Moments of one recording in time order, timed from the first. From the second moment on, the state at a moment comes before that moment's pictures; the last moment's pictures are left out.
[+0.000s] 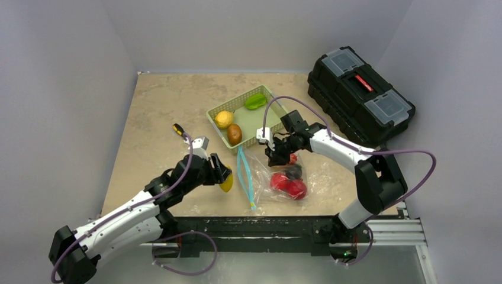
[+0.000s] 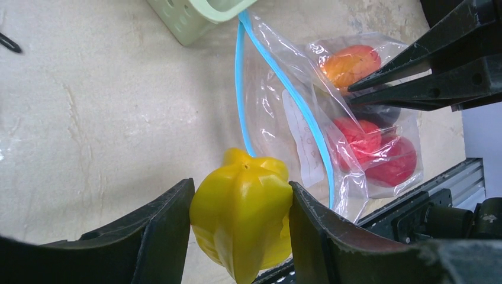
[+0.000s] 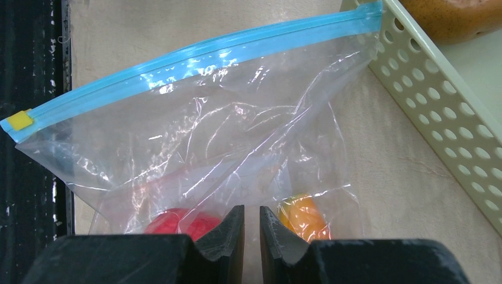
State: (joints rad) left arm -0.79 0.75 0.44 -0.26 -0.16 -0.78; right arm 0.55 1.58 1.04 -0.57 -0.65 -0.76
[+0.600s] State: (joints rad) left arm -0.54 0.84 0.62 -0.29 0.04 -0.67; right arm 0.54 1.57 1.04 -0.59 -0.67 -0.79
